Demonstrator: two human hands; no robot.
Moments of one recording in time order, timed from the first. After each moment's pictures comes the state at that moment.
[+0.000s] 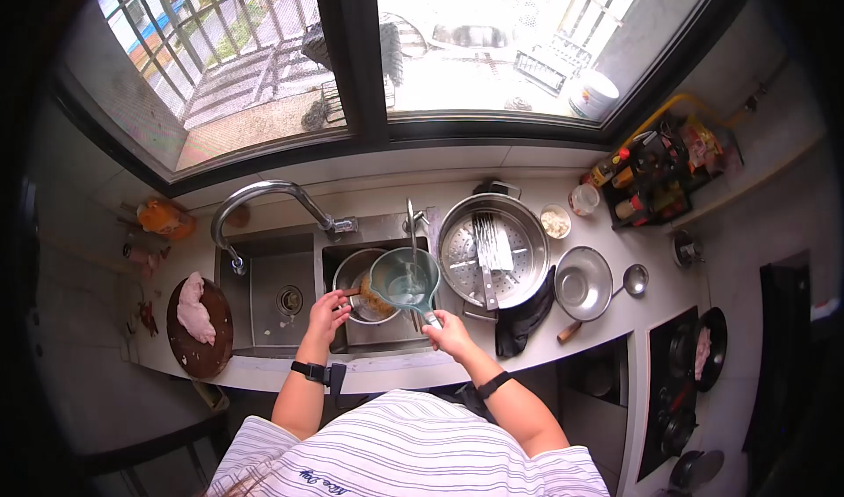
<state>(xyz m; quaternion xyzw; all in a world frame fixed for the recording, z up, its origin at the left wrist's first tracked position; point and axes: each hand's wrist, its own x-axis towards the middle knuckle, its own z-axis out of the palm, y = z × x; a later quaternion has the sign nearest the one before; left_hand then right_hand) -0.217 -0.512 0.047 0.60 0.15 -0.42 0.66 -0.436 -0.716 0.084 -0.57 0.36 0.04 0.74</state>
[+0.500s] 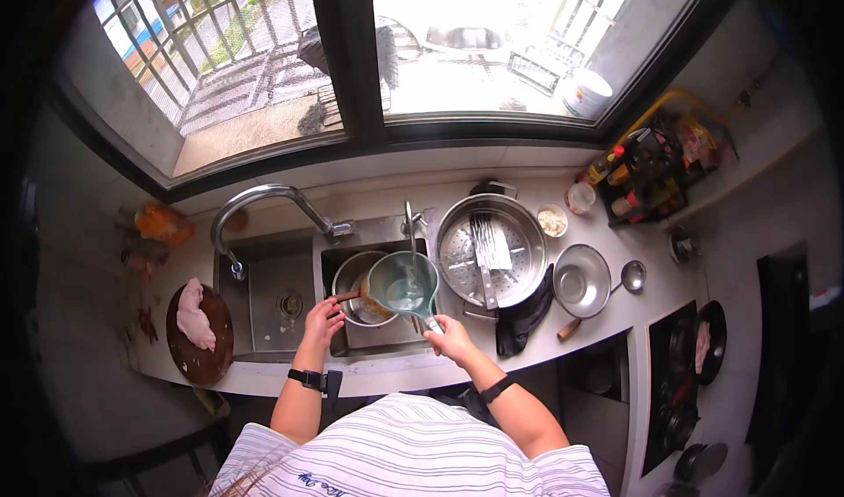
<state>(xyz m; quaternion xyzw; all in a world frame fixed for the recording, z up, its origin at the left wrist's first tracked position) -0.214 -0.493 0.035 0.60 0.17 -0.42 0.66 -0.441 -0.709 0.098 -0.58 0.36 0.04 0.73</state>
